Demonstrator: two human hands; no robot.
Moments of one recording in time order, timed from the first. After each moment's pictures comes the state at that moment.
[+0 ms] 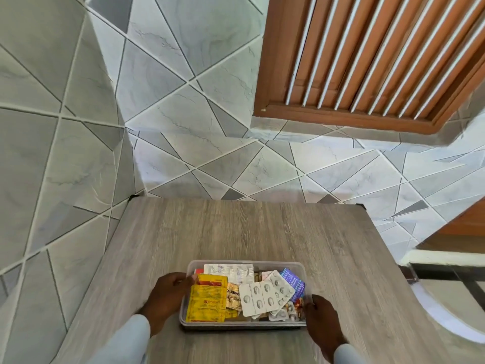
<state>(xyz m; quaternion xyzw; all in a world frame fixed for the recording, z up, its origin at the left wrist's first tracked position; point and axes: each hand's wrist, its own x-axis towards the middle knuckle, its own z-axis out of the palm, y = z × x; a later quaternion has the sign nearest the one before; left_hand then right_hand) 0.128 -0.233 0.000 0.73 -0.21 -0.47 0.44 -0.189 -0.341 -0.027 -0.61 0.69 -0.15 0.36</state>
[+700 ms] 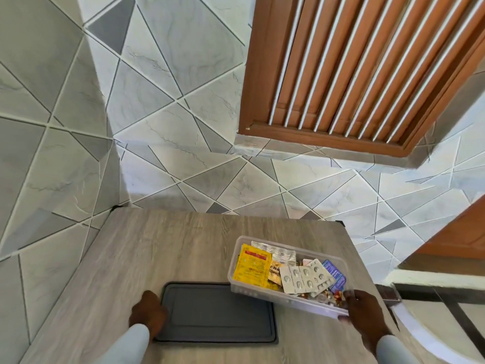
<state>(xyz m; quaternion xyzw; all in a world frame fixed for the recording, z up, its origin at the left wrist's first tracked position) 0.105 -0.247 -0.032 0.90 -0.20 -0.33 0.20 -0.299 -0.422 0.038 -0.49 0.73 -0.27 0.40</state>
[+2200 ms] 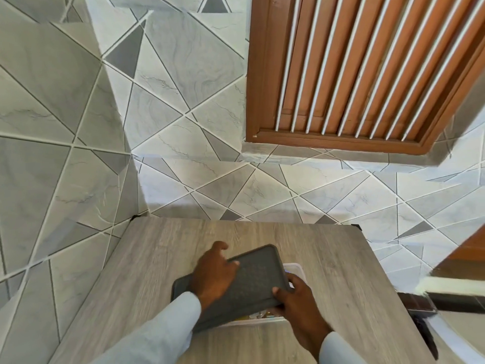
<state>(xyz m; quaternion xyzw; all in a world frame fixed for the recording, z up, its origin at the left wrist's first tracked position) 0.023 -0.313 0.091 0.80 -0.40 -0.28 0.35 -0.170 -0.364 0.046 -0.49 0.49 -0.31 0.65</state>
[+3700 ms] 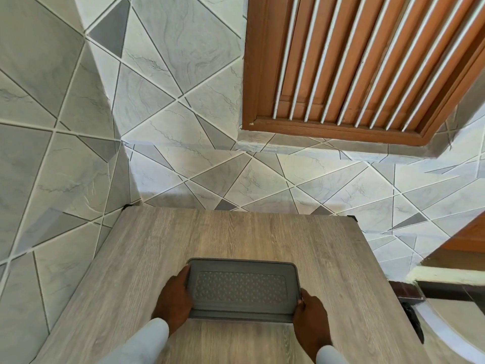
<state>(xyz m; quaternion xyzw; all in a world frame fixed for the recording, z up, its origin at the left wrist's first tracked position) 0.065 -0.262 -0.015 0.83 -0.39 -0.27 0.30 -0.220 -0.373 -0.026 -0.68 0.65 -0.17 0.30</state>
